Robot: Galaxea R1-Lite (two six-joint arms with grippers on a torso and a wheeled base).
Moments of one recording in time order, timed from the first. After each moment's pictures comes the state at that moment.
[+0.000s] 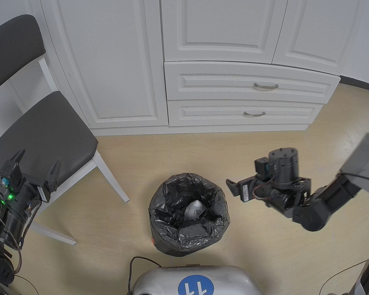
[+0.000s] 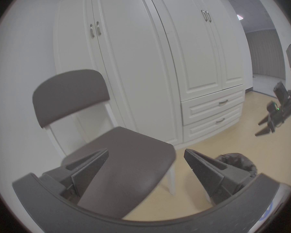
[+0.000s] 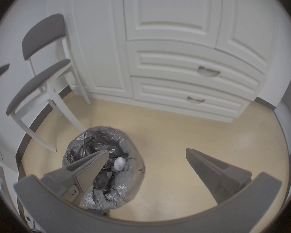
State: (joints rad) left arm -0.14 1.44 -0.06 -1.50 0.17 0.28; right arm 0.54 2.04 -0.78 -0.89 -0.29 -0.01
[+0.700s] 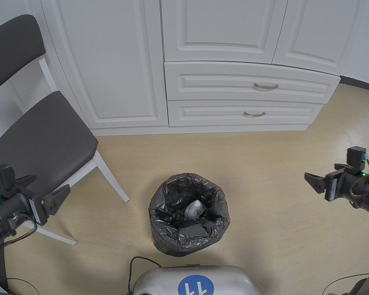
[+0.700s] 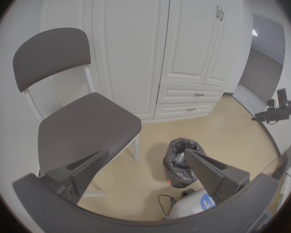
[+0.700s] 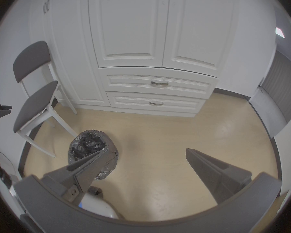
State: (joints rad) left arm -0.28 1.04 -0.40 -0.36 0.09 -0.03; right arm 0.38 1.28 -0.54 -0.37 -0.30 0.04
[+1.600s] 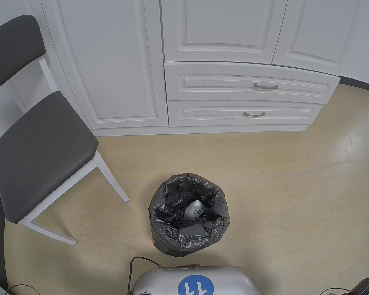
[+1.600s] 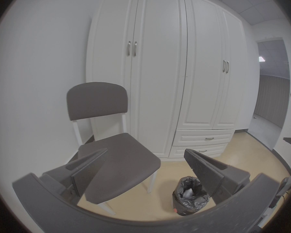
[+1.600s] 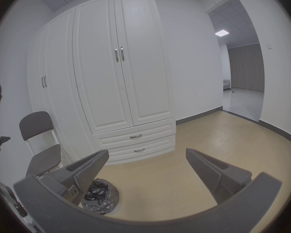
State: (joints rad) left arm -0.09 0.47 -0.66 0.06 0.10 -0.08; right arm 0.11 0.29 -0.48 0.01 -0.23 0.16
